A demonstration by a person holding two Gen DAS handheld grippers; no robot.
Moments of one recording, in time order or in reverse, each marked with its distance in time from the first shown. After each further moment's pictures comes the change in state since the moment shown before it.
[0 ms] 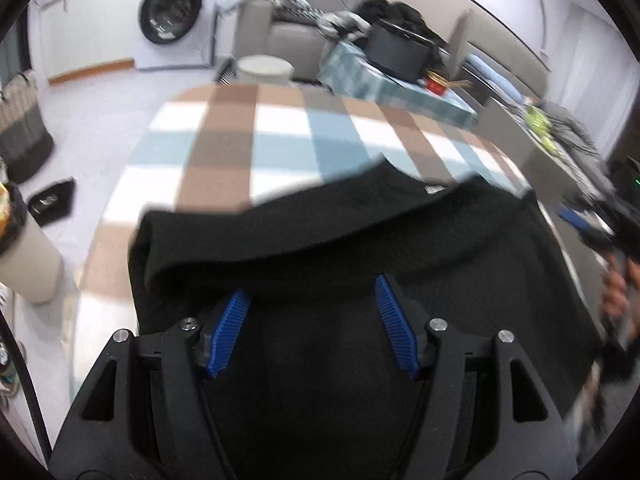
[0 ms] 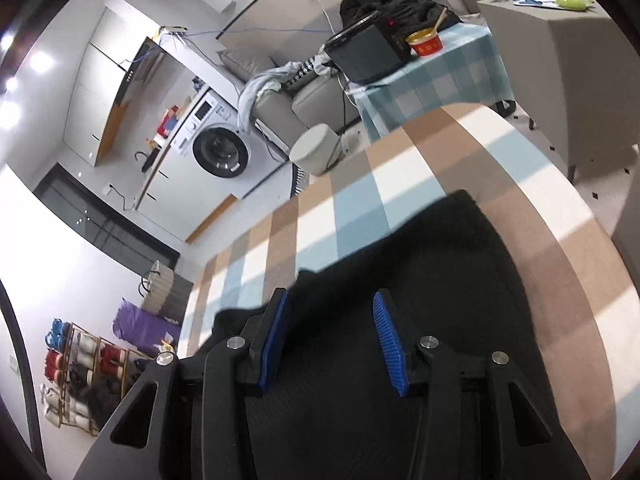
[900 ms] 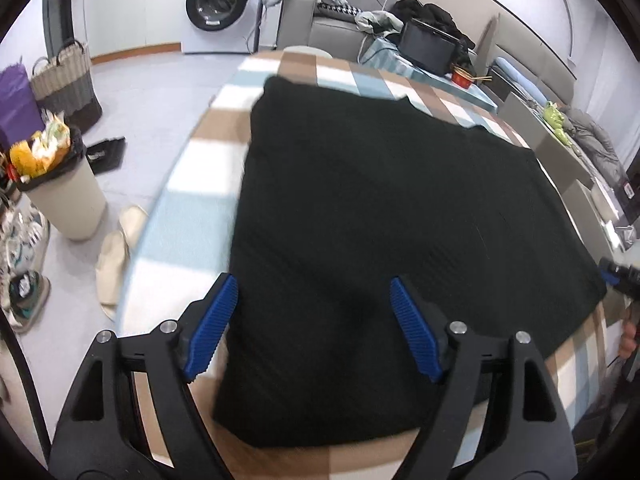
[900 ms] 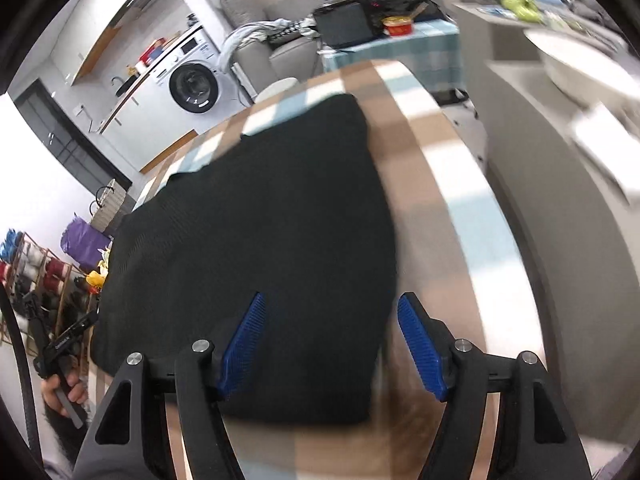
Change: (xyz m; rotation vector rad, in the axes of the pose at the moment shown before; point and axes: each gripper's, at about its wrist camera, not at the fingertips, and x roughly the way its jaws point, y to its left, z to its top) left arm -0.113 0.021 -0.149 -0.072 0.036 0.069; right arm -0.130 -0.064 -0.137 -0.172 0.132 -0.209
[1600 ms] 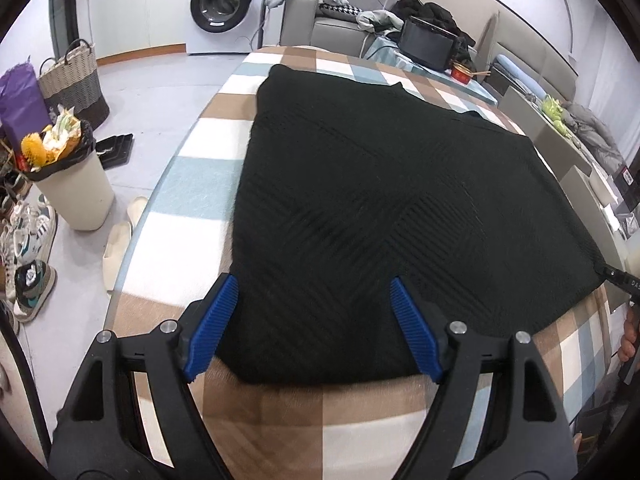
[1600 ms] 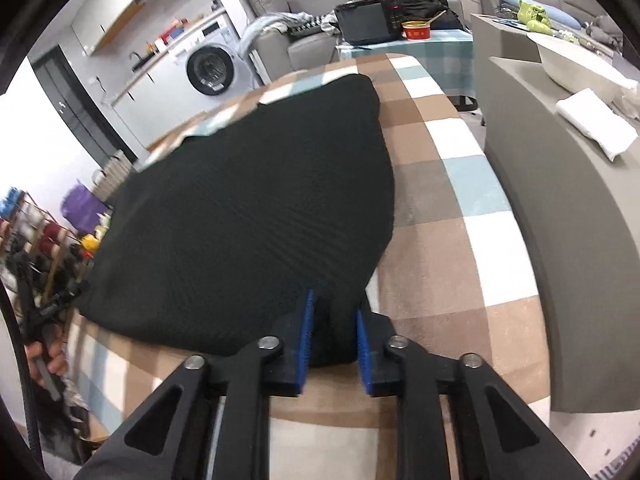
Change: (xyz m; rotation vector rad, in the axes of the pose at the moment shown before) left arm -0.031 -0.005 -0.038 0.002 -0.013 0.031; right arm -0.007 0.007 -0.039 -0.115 -0.014 0.007
